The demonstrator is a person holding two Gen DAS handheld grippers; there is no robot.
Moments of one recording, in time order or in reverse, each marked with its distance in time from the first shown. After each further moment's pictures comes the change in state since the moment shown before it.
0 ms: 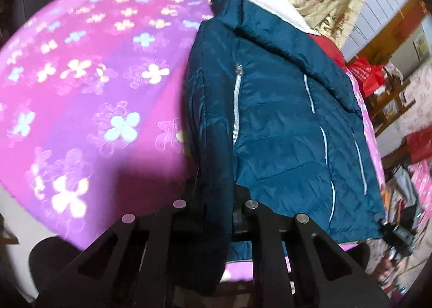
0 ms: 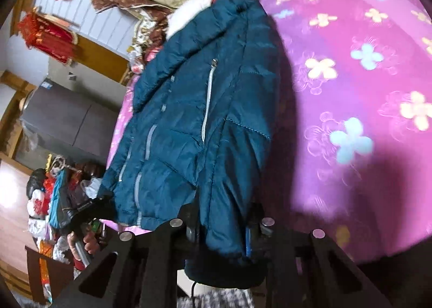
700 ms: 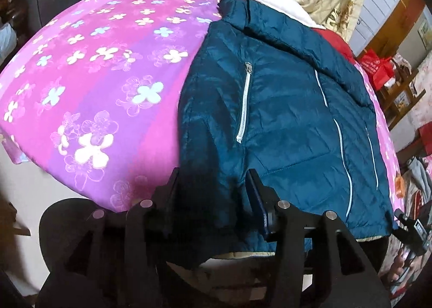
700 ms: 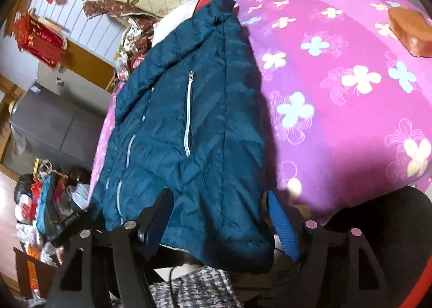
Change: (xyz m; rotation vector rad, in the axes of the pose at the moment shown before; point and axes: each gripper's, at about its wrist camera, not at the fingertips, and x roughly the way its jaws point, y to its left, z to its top) left arm -0.006 -0.004 -0.033 0.014 -0.024 0.097; right arm -0.018 -0.022 -0.011 0.013 -0.046 -0.118
